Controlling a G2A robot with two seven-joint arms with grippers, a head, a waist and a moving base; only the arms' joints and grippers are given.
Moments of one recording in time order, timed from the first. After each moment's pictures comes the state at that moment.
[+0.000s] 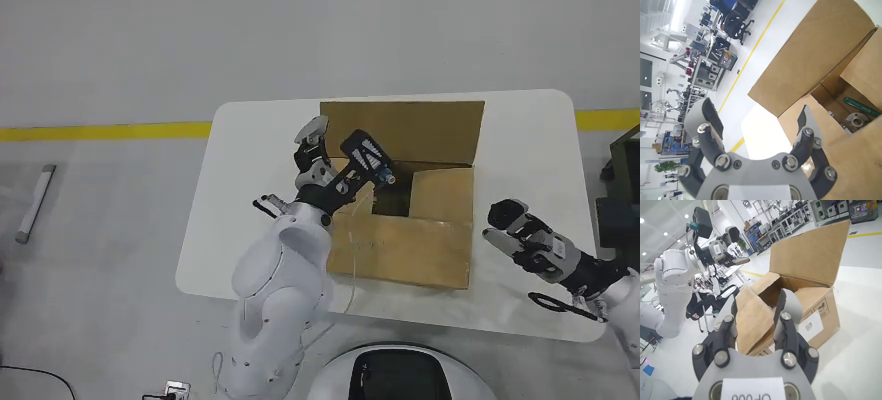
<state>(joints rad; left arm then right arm) 0.95 -1.54 -1.08 -2.06 2.11 -0.49 -0.78 -1.61 -1.08 1.79 -1.97 -0.31 -0.77 0.42</state>
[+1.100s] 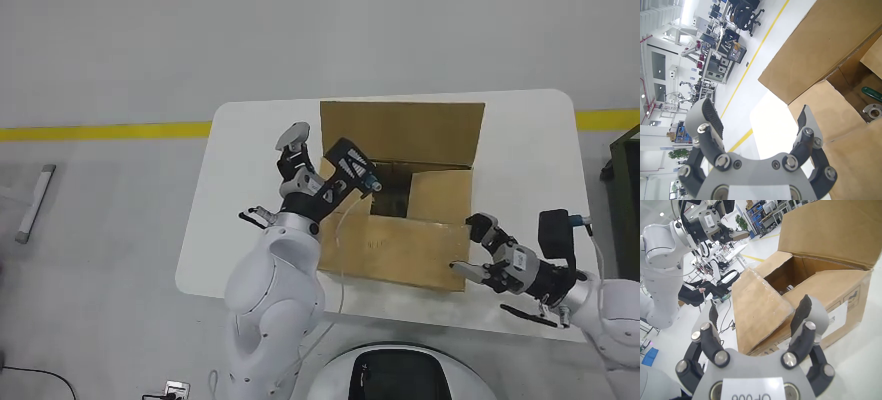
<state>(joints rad) 0.99 -1.54 -1.10 -2.09 2.24 -0.49 -0.75 -1.60 -1.06 1.68 -1.98 -0.43 -0.75 0.45</state>
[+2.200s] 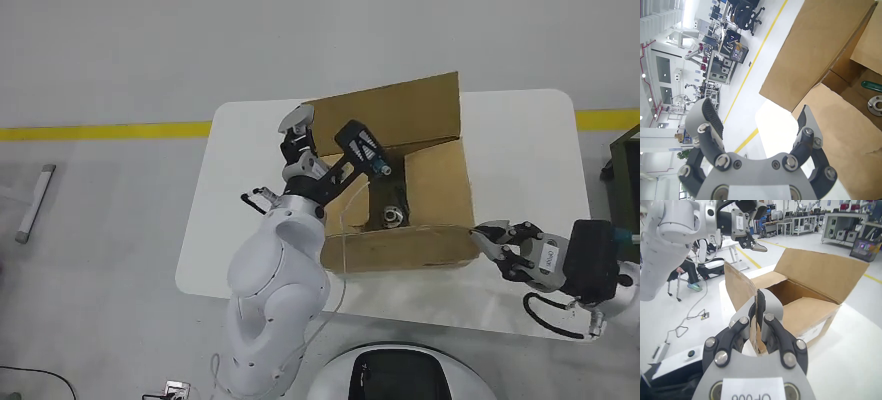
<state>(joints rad) 0.88 -1.56 -1.07 -2.02 2.26 -0.57 -0.81 -1.61 -1.05 1.82 -2.16 -0.83 -0.88 0.25</state>
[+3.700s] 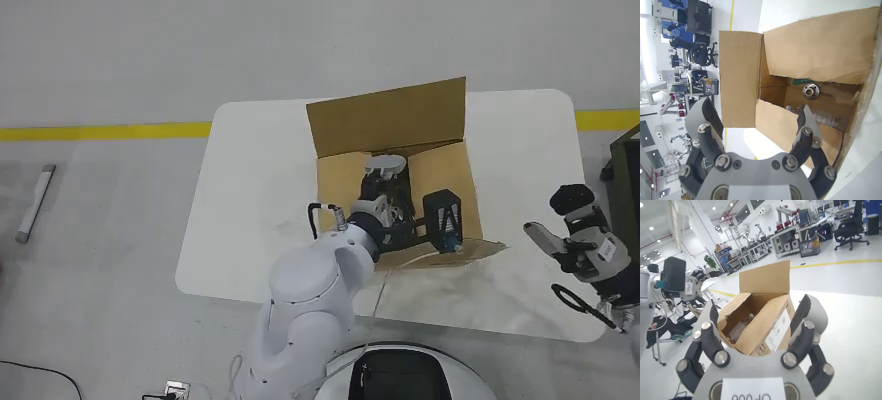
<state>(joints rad) 0.90 -1.58 -0.94 -2.07 2.02 -0.94 -0.88 -1.79 -1.08 1.89 -2.11 -0.56 -0.57 0.09</state>
